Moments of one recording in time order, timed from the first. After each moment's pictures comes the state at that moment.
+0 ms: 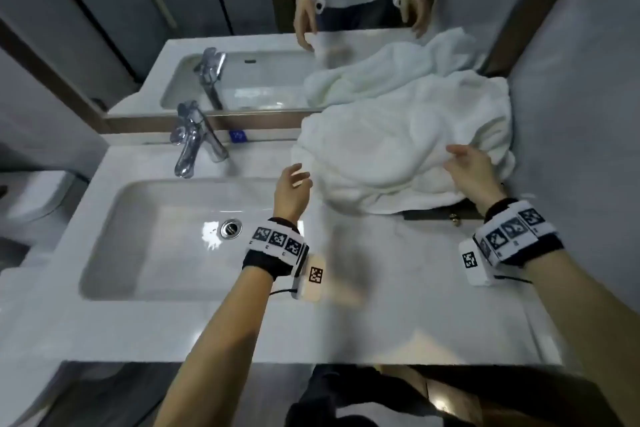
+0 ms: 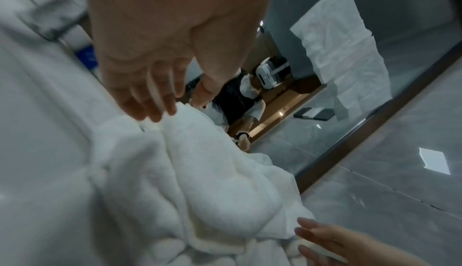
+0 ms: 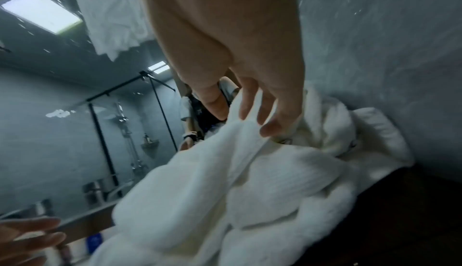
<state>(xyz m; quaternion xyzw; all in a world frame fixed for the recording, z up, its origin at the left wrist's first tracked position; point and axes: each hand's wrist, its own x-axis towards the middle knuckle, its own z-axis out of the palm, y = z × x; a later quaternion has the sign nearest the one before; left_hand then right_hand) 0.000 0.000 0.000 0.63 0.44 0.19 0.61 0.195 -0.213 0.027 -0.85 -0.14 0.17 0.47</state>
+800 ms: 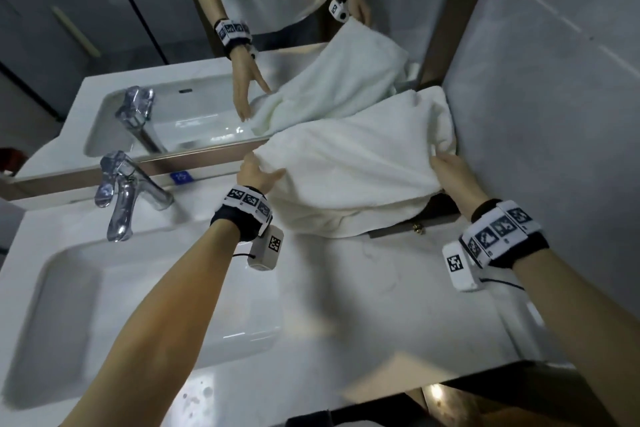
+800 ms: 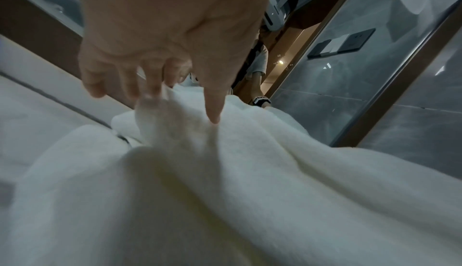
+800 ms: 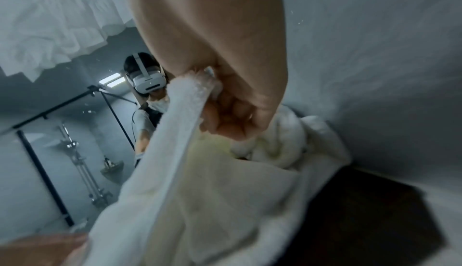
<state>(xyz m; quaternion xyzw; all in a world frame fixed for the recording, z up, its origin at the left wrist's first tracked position) 0.106 0.075 -0.003 0.81 0.42 0.04 0.40 0.222 -0.231 0.050 -0.84 -0.04 0.19 0.50</state>
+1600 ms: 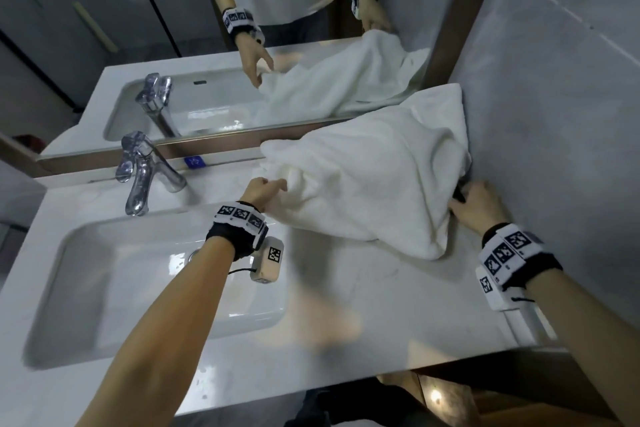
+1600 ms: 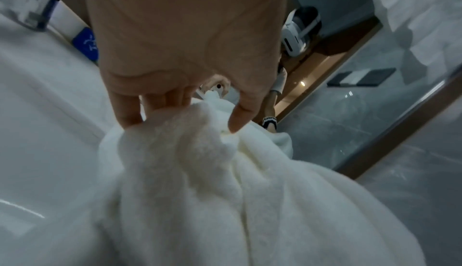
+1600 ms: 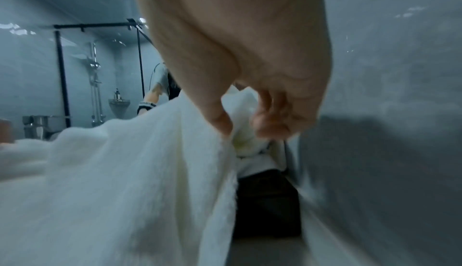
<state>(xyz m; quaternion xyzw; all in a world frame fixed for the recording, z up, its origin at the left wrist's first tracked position) 0.052 0.059 -0.017 0.70 0.46 -0.05 0.54 0.203 -0.294 -0.001 -0.97 -0.07 0.12 0.19</state>
